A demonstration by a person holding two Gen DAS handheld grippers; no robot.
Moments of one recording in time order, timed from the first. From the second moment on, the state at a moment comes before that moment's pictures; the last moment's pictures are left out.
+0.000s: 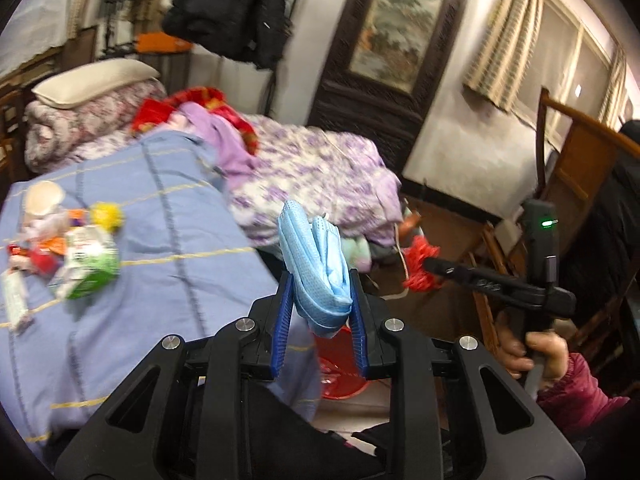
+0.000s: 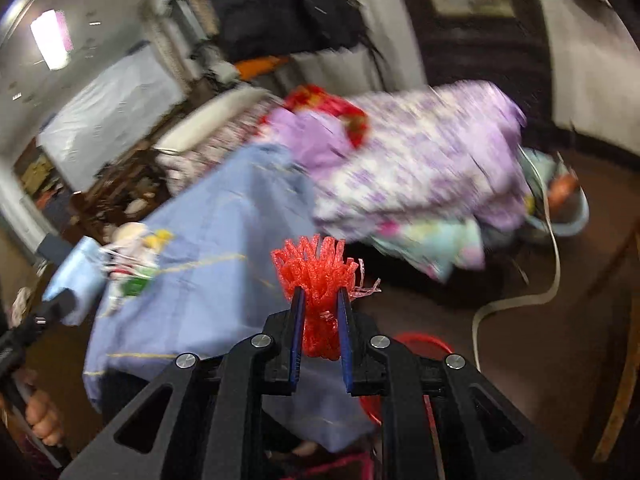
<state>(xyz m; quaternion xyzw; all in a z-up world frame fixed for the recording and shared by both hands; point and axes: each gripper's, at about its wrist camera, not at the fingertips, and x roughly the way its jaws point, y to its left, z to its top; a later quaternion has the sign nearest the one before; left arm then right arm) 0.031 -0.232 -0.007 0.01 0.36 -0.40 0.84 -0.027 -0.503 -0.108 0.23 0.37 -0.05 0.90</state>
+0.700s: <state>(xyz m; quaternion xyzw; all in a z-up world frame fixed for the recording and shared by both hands) 0.059 -0.402 -0.114 0.13 0.47 -0.46 0.74 -0.035 -0.618 -0.224 0.40 0.36 -0.11 0.84</state>
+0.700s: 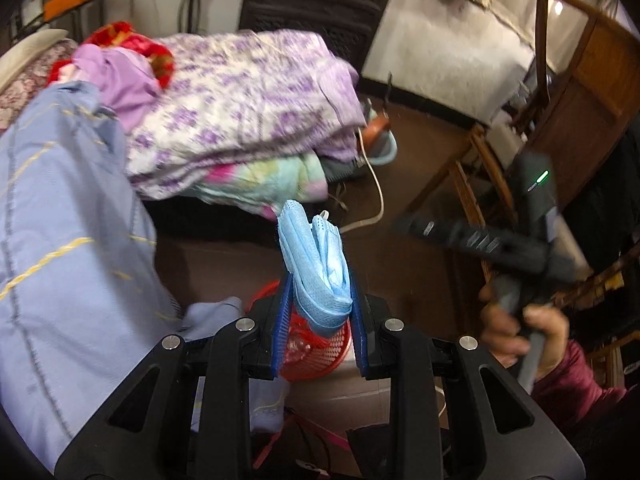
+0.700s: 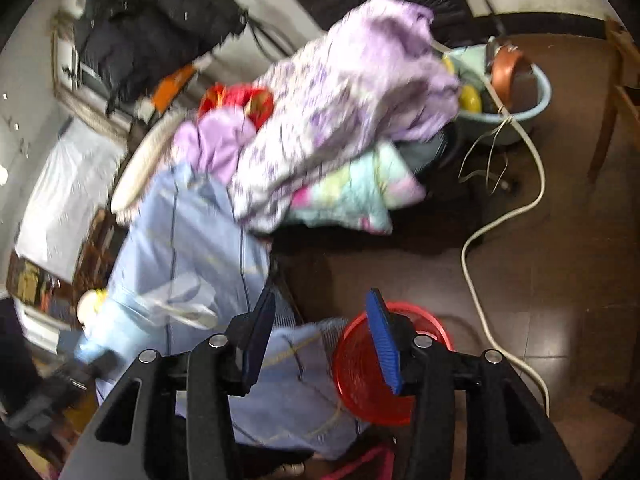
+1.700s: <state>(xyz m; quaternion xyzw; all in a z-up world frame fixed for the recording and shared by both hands) 0.038 -0.319 -0.035 0.07 0.38 -0.43 0.82 -0.054 -0.546 -0.073 0.28 0.27 -0.10 0.92</state>
